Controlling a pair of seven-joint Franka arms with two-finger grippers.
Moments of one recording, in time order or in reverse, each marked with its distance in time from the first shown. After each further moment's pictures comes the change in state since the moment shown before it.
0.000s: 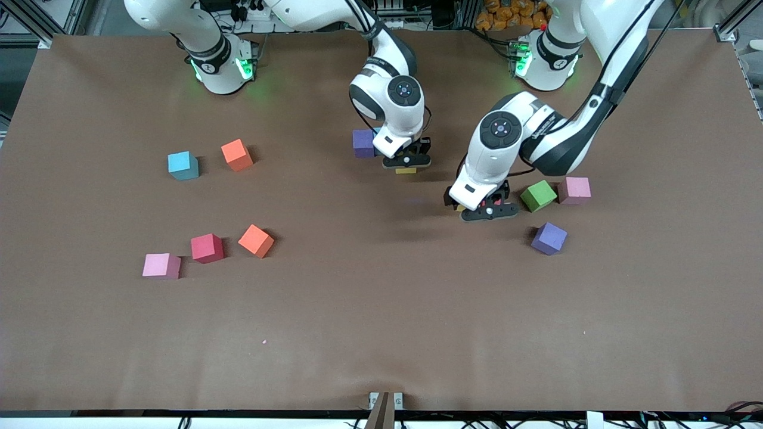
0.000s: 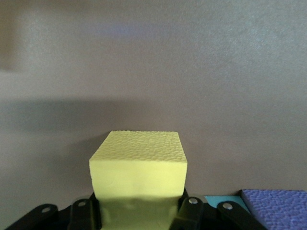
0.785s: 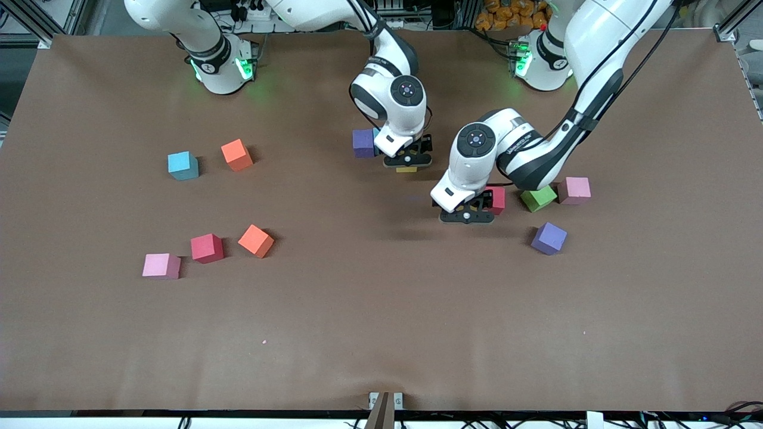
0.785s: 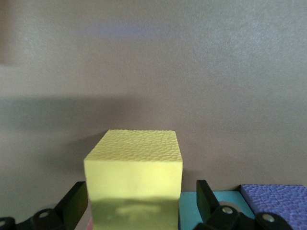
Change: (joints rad) left arm -0.040 0.116 0.000 0.013 0.152 0.060 0.003; right arm 0.007 0.002 -0.007 0.021 0.000 -0.038 0.004
